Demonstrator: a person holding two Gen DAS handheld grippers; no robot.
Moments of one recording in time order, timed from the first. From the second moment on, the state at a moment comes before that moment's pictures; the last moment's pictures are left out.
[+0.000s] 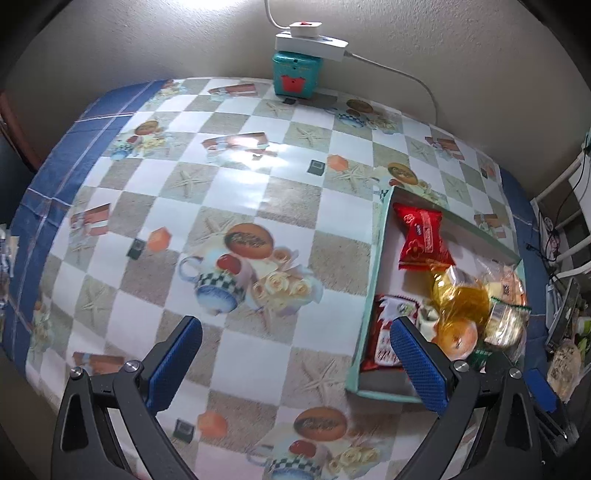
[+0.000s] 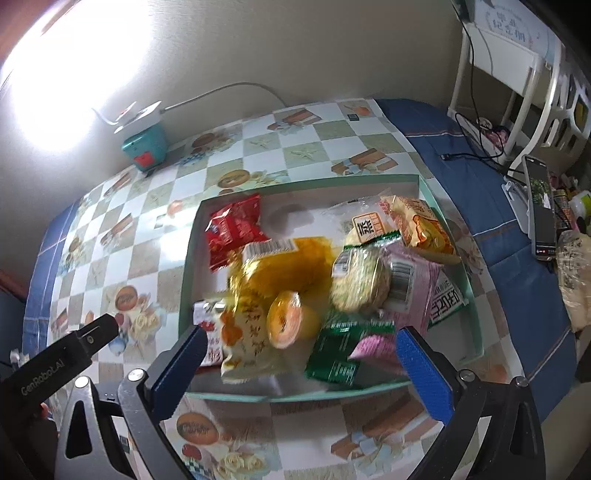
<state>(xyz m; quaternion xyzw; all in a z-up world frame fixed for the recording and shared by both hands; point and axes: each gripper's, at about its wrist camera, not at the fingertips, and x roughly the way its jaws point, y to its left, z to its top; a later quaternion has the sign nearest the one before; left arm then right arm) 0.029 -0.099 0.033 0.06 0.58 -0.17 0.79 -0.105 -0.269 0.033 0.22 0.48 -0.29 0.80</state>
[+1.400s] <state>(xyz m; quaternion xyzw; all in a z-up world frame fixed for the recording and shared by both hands) -0.028 -0.038 0.041 0.12 0.55 -0.14 0.82 -0.146 -0.217 0.037 0.18 0.49 -0.27 0.81</state>
